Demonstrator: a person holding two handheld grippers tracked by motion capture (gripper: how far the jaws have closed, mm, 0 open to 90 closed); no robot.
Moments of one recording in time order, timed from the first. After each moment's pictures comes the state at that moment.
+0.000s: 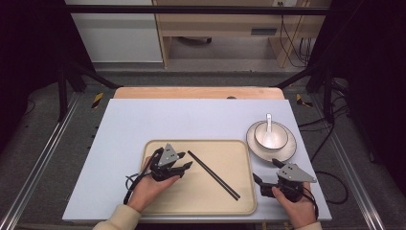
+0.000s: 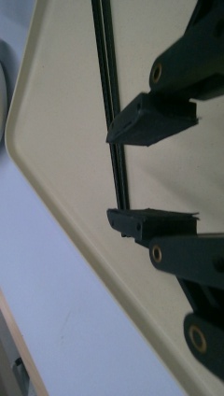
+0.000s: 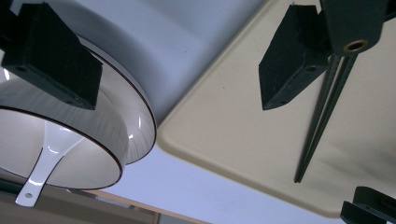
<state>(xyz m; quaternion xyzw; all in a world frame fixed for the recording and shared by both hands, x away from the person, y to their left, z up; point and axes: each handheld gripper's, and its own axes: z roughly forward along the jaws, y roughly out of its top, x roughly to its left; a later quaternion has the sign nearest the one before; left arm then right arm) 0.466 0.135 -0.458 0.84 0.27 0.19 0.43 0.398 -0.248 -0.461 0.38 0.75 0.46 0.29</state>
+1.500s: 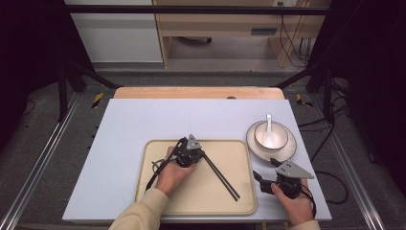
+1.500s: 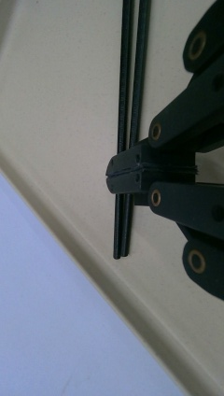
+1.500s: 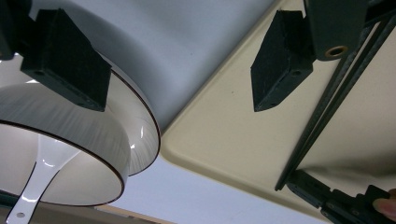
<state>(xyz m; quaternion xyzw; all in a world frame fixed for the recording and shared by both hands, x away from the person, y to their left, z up) 0.518 0.077 -0.476 0.87 0.28 0.15 0.37 0.409 -0.249 -0.469 0.40 0.75 0.45 0.28</state>
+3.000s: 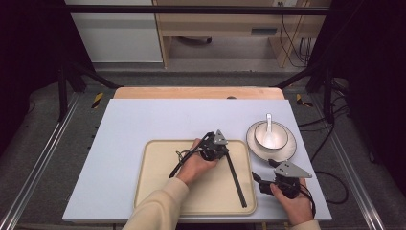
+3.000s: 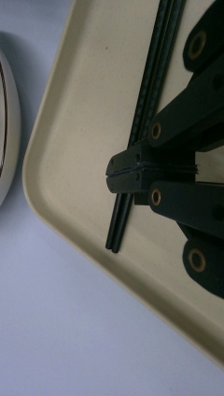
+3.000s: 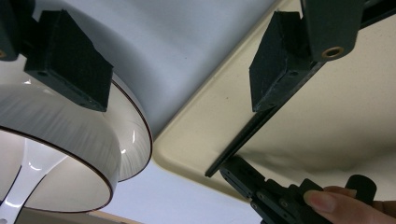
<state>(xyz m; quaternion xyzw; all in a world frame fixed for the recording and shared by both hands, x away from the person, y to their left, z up) 0.540 0.001 -0.474 0.90 0.19 0.12 0.37 0.410 -0.248 -0.471 0.39 0.76 0.44 0.27</state>
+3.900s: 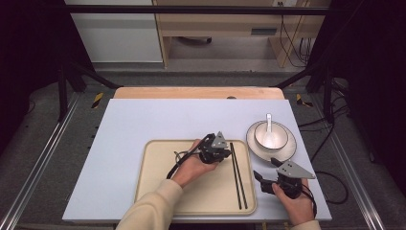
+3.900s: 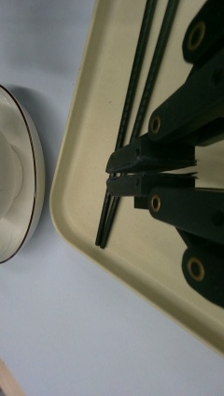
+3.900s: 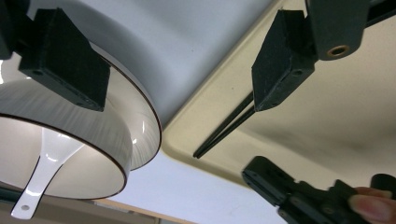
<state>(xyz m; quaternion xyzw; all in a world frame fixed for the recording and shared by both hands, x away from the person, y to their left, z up) 0.519 0.019 -0.452 0.89 0.15 0.13 0.41 0.409 -0.251 -0.467 0.39 0.75 0.46 0.28</state>
